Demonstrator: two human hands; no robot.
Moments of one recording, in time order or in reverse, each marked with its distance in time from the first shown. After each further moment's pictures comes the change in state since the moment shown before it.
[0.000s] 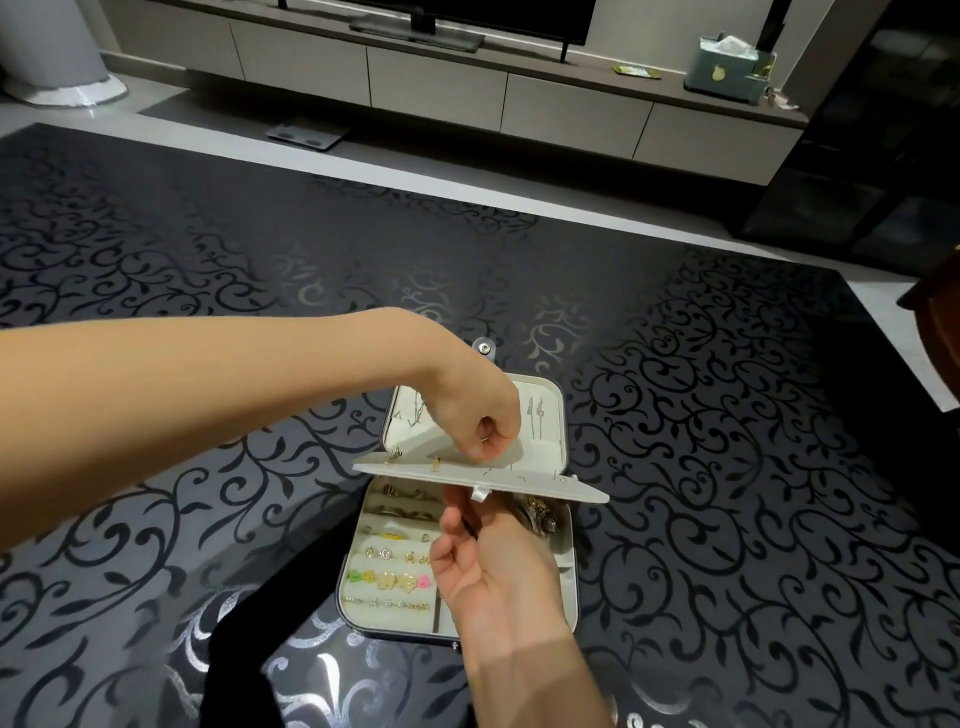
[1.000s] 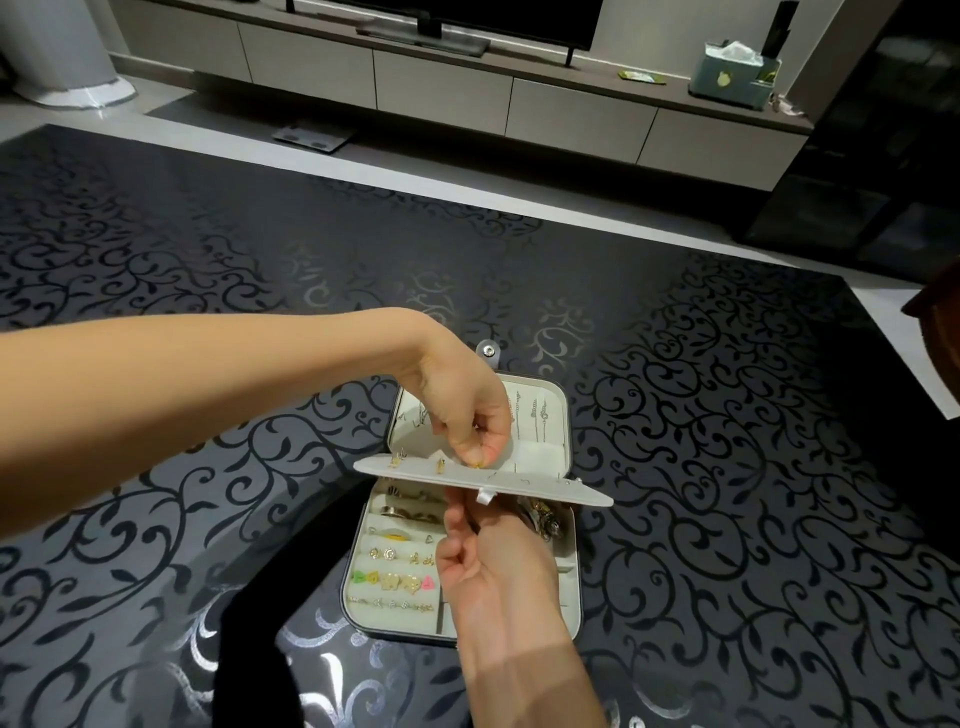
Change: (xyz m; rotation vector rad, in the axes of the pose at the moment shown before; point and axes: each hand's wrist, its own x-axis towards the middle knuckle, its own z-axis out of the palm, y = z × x) left_hand 0.003 -0.026 0.003 -0.426 -0.201 0.039; right_hand 0.007 0.001 0.003 0.018 0.018 -0.021
